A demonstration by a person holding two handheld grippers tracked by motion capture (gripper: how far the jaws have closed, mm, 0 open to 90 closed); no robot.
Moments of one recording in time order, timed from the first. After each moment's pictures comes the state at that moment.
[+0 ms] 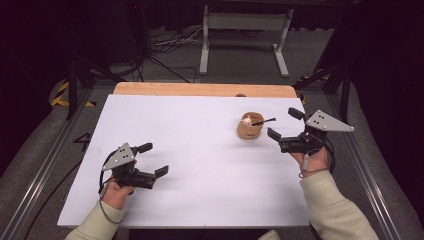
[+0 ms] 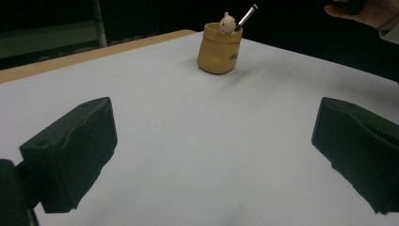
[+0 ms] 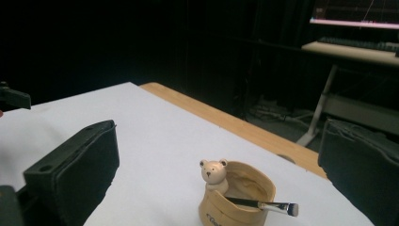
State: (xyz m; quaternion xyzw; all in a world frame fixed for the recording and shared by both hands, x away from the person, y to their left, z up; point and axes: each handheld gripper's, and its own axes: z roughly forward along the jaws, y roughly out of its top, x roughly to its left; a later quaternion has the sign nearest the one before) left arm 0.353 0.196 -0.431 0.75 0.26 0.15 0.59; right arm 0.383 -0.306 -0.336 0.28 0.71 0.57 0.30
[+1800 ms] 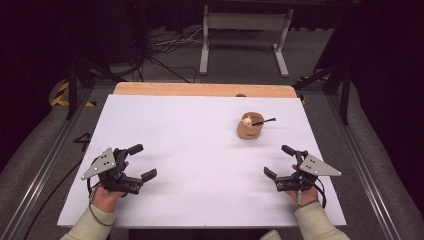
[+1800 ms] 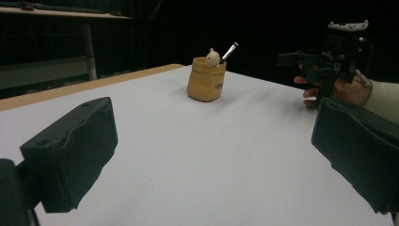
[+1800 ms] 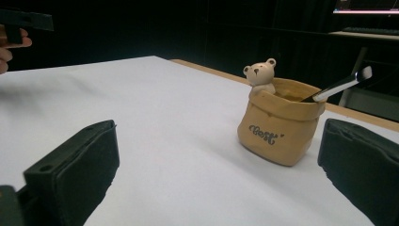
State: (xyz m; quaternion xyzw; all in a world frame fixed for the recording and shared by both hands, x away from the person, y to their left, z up) left arm 0.344 0.225 -0.438 0.71 0.23 0.15 0.65; right arm 0.341 -0.317 -0.446 0.27 0.71 0.59 0.27
